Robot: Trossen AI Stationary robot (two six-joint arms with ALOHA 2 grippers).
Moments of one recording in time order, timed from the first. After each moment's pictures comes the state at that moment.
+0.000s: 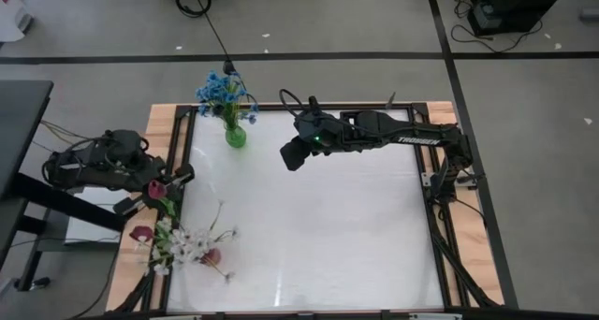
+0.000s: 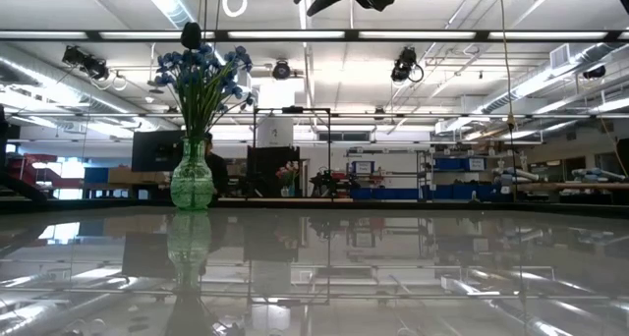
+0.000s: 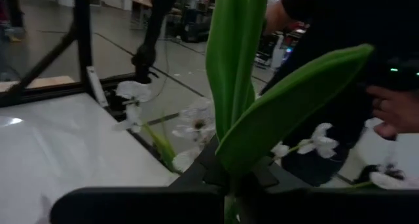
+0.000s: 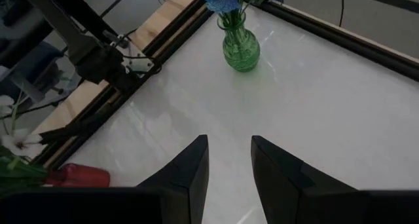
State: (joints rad) left arm -0.07 0.41 0.81 -0.53 0.80 -0.10; right arm -0.03 1.84 2.01 -0.94 0.27 0.75
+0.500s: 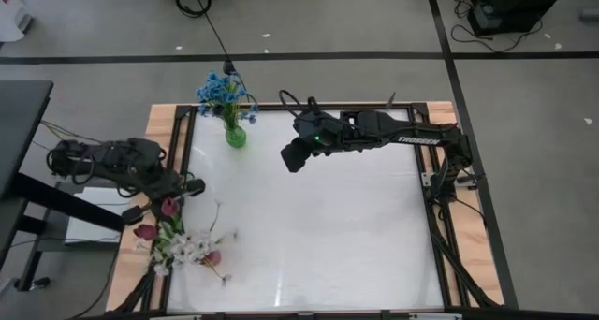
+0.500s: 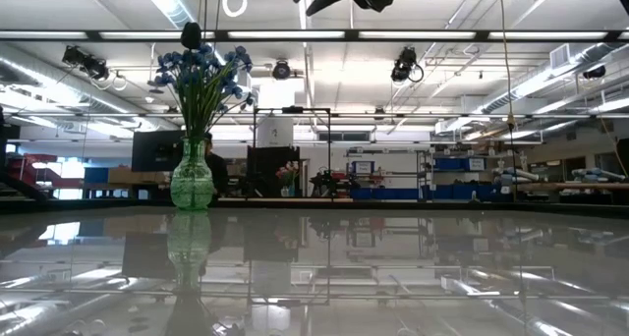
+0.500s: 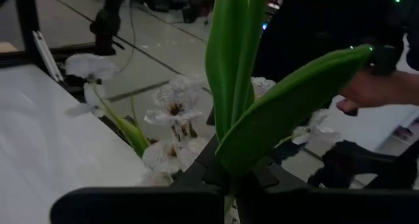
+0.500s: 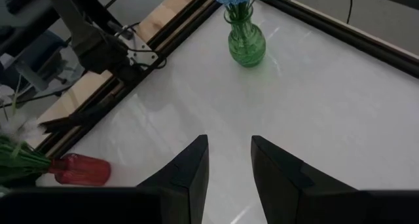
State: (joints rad) left arm -0.21 0.55 0.81 -0.51 0.81 -0.08; right arm -0.03 1.84 2.01 -0.94 0.24 0.73
